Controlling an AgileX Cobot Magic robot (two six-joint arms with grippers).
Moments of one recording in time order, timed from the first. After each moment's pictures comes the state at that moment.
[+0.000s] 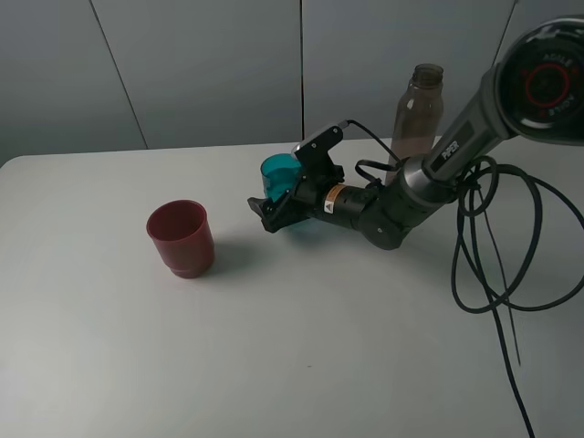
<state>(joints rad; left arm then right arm) 0.07 0.00 -0.52 0.01 1.09 0.09 0.53 2.40 -1.13 -0.33 -0.83 0.11</state>
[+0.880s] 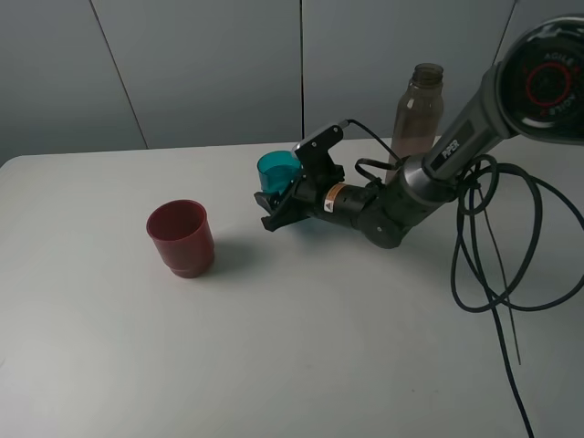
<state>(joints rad) 0.07 0.00 -0.52 0.01 1.09 0.09 0.53 2.39 -1.13 -0.32 -0.81 0.12</state>
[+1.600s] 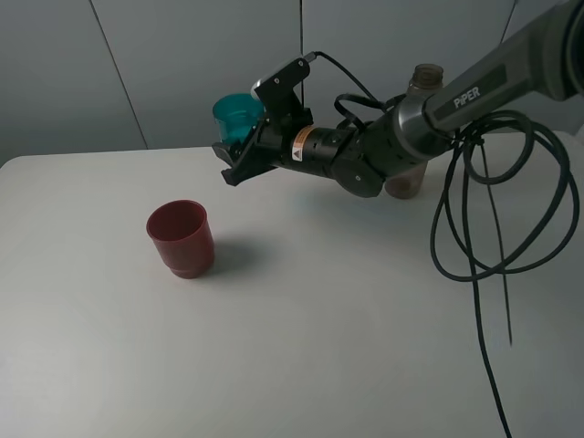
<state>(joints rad) 0.07 0.00 -0.52 0.01 1.09 0.08 0.61 2.23 -1.27 -0.42 -0.64 0.18</state>
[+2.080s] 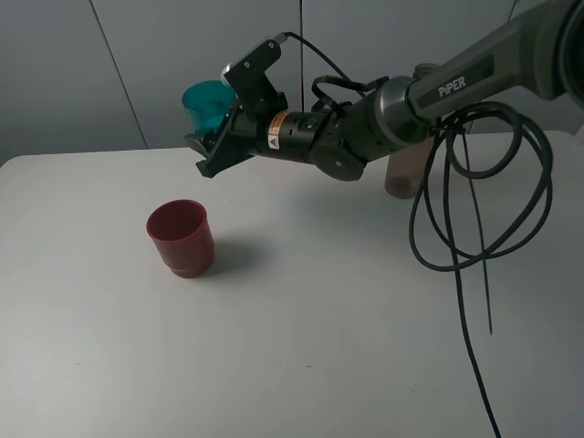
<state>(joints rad) 0.07 0.00 -0.52 0.01 1.09 0.08 0.65 2.23 -1.35 -0.51 -0.57 0.25</state>
